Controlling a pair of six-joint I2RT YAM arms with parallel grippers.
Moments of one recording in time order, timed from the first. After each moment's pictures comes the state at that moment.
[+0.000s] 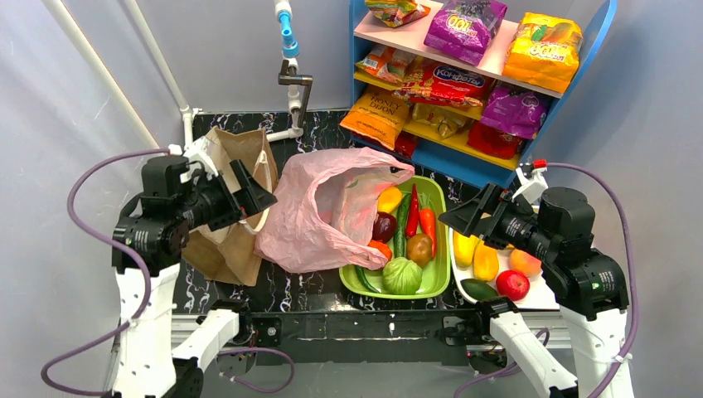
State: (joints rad) left arm -0.08 0.89 1.49 -1.30 0.35 -0.50; right arm 0.26 0.64 1.22 -1.05 -0.39 0.69
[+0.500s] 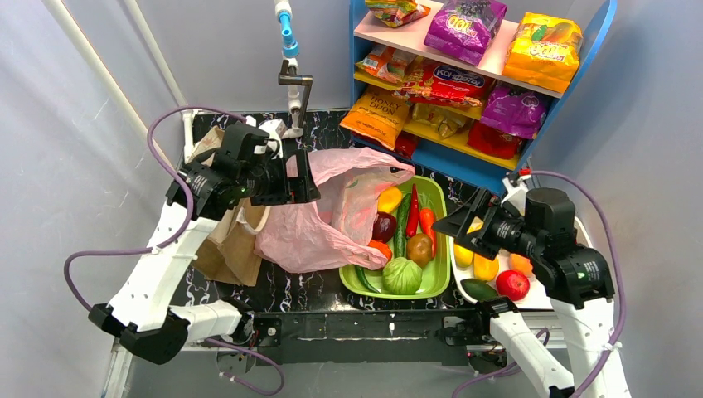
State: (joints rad) left arm -0.54 1.18 1.59 -1.20 0.10 -0.52; right arm 0.26 0.65 1.16 -1.10 -0.42 0.78
